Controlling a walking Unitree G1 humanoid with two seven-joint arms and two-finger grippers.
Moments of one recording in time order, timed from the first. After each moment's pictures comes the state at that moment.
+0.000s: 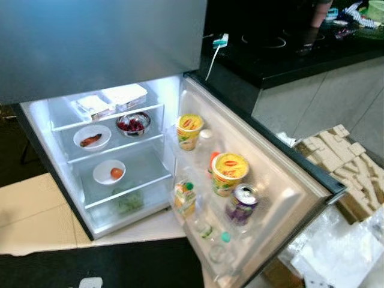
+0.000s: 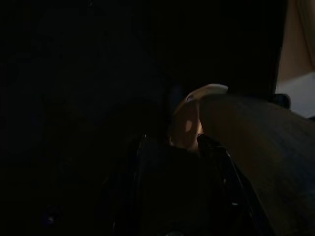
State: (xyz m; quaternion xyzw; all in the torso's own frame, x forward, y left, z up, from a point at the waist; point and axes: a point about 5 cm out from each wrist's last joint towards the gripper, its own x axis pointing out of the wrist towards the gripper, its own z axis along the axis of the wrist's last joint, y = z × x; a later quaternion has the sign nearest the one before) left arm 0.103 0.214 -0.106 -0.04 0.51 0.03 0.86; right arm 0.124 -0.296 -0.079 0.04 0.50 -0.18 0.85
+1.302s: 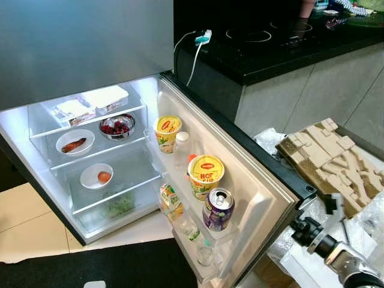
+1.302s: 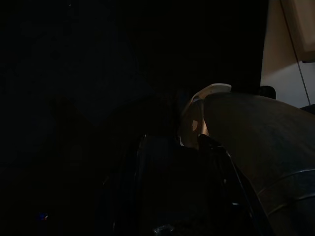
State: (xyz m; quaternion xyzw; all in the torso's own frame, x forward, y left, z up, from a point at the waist) left arm 0.100 0.214 -0.107 -0.04 0.51 0.03 0.86; right arm 0.242 -0.277 0.030 0.31 0.16 0.31 0.88
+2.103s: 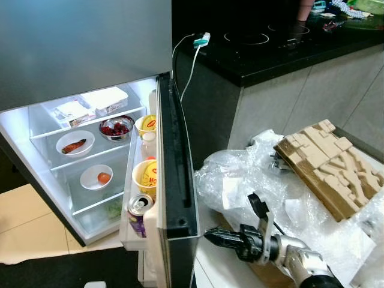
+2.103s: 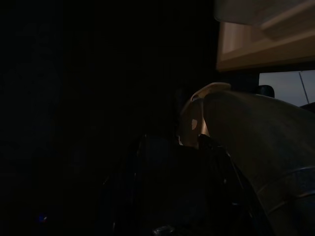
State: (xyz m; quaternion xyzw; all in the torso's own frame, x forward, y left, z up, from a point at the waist) left arm 0.100 0.214 -0.107 -0.04 0.51 0.03 0.86; right arm 0.257 -0.162 0.042 0.28 0.17 0.56 0.76
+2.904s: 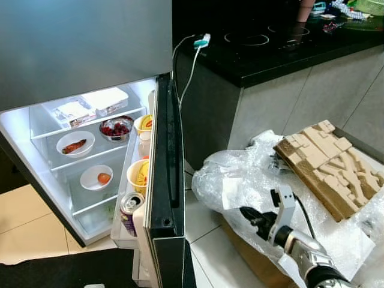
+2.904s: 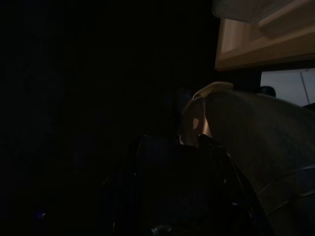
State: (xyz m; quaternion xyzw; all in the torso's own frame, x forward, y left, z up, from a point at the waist) left arm 0.097 0.214 -0.107 -0.04 0.52 0.03 0.86; right arm 0.281 -0.212 0.019 0.16 0.18 0.25 0.94
